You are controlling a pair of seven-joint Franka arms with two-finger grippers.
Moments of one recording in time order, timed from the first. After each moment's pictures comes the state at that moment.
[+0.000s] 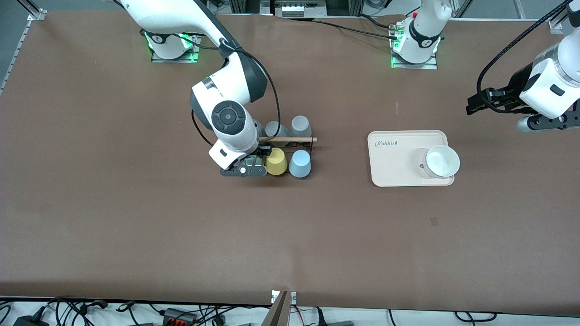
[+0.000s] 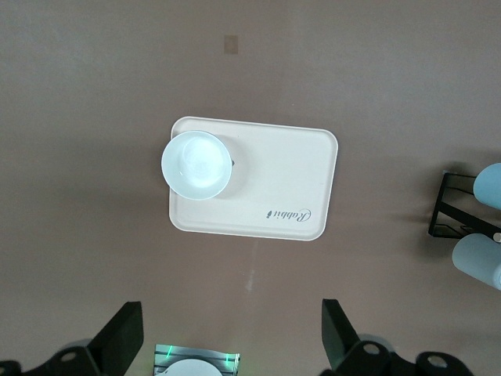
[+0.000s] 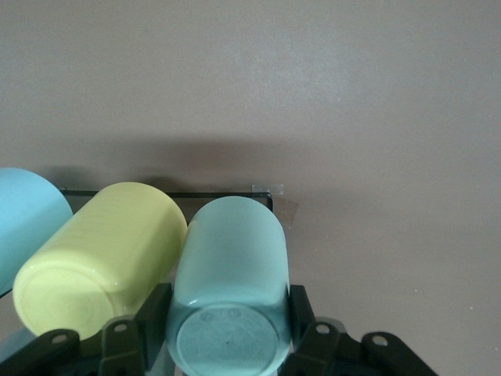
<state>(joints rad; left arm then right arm) -0.08 0.07 0.00 -1.50 -0.05 1.42 -0.23 0.57 0.62 0.05 -1.43 0.02 1.95 0.59</state>
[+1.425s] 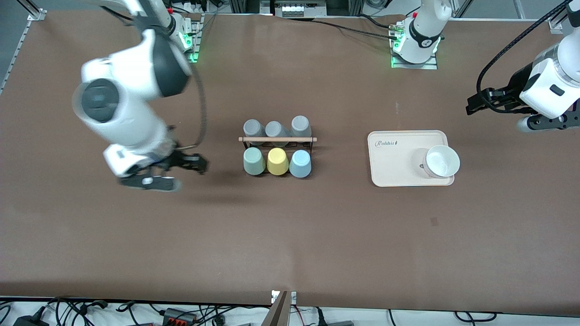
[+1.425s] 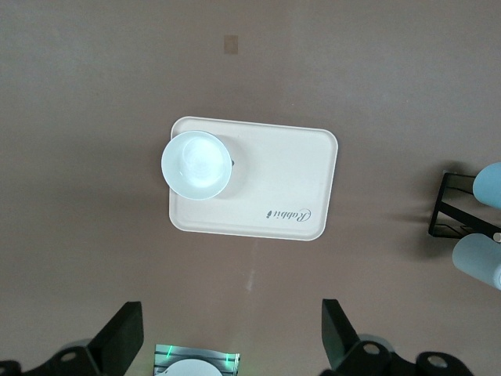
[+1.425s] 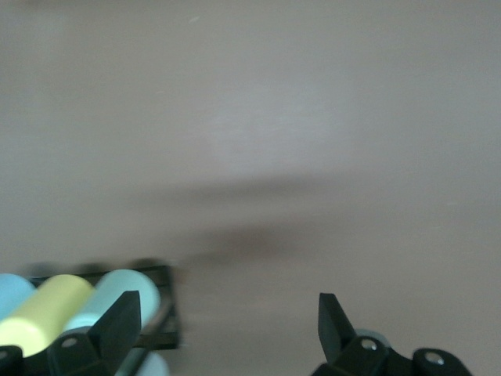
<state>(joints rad) -0.08 0.07 0.00 -1.50 -0.05 1.42 -0.23 0.31 0.41 0.00 -1.39 0.00 1.83 0.42</state>
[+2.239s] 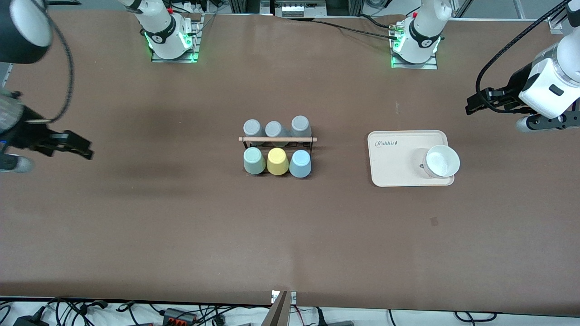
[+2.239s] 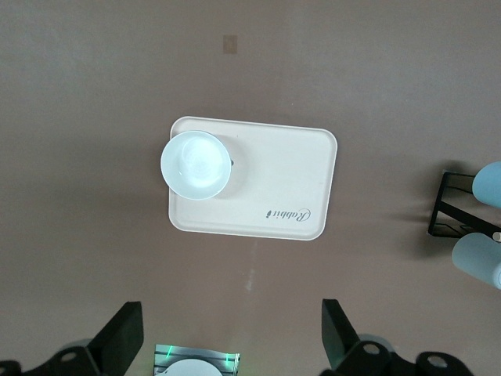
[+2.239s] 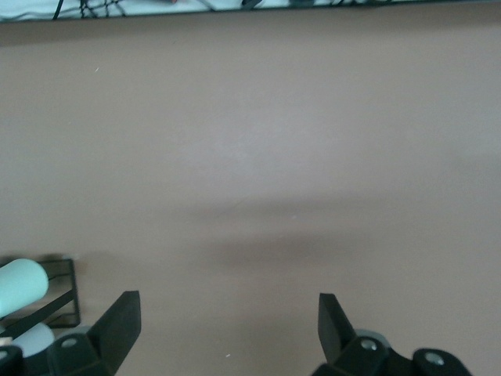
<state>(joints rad) -0.08 0.07 0.00 -1.50 -0.05 1.42 -0.23 0.04 0.25 -0.03 -1.35 0.00 1.68 0.09</state>
